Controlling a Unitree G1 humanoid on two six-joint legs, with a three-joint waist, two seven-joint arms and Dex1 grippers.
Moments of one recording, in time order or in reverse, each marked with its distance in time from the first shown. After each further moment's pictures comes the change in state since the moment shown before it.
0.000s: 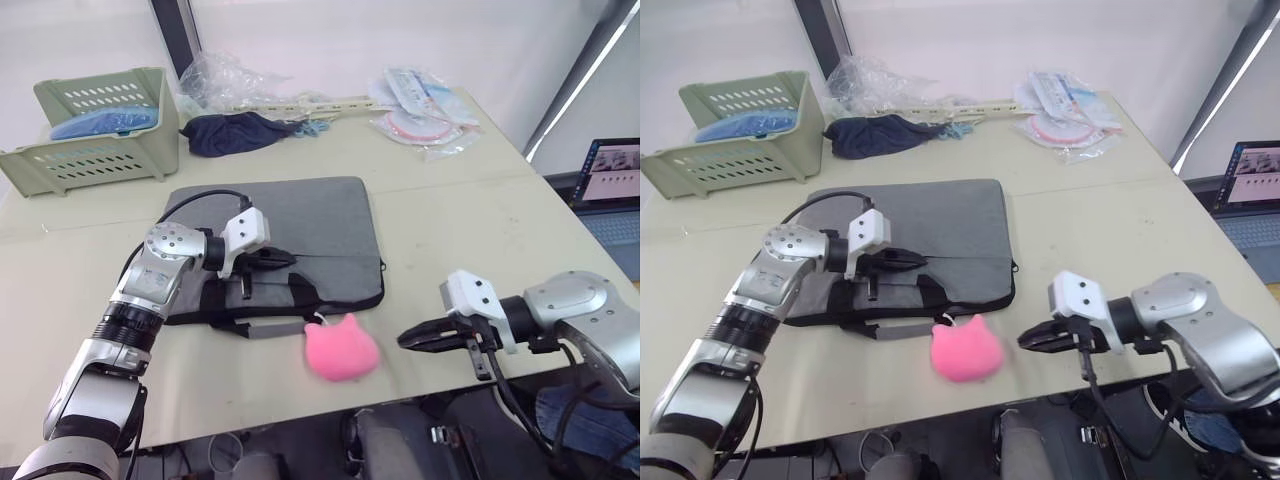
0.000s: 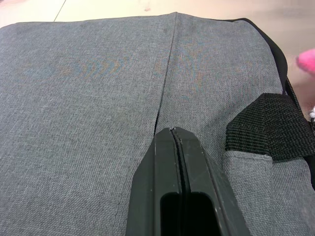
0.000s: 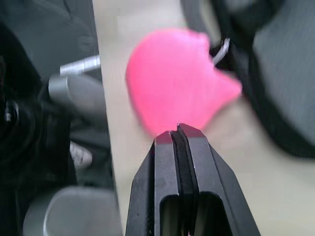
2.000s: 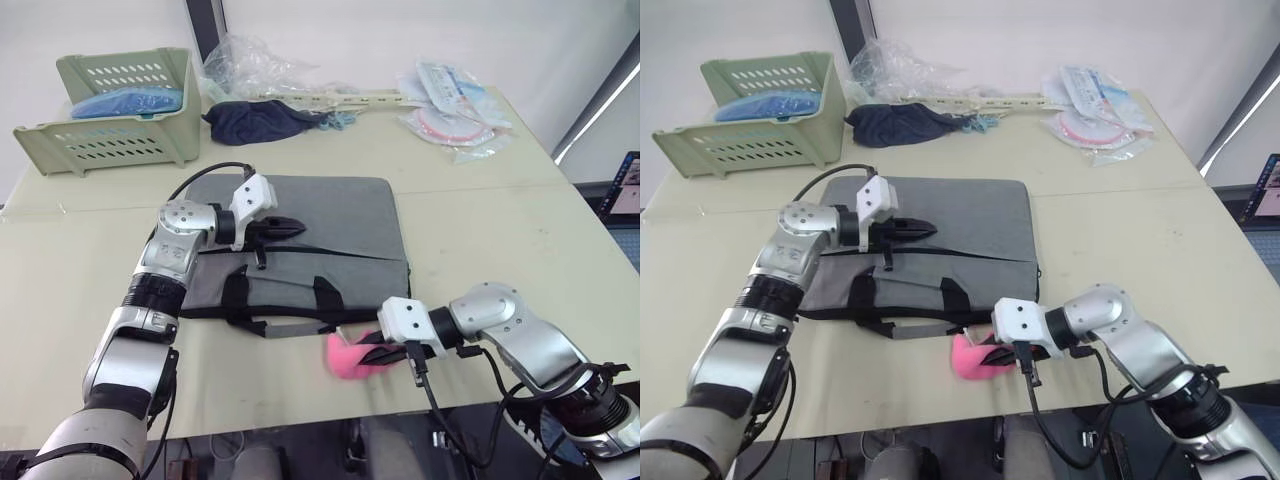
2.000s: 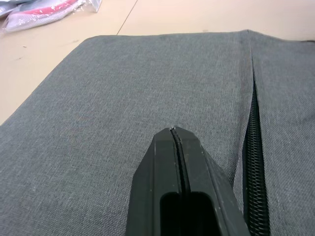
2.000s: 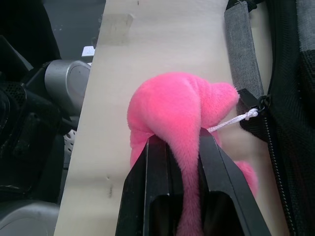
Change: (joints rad) left arm -0.156 -0.135 0.089 0.234 0.082 -0.094 -0.002; right arm -0.061 0.122 0.271 0.114 -0.248 -0.180 0.010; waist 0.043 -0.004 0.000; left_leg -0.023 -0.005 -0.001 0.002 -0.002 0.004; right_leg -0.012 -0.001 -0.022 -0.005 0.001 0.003
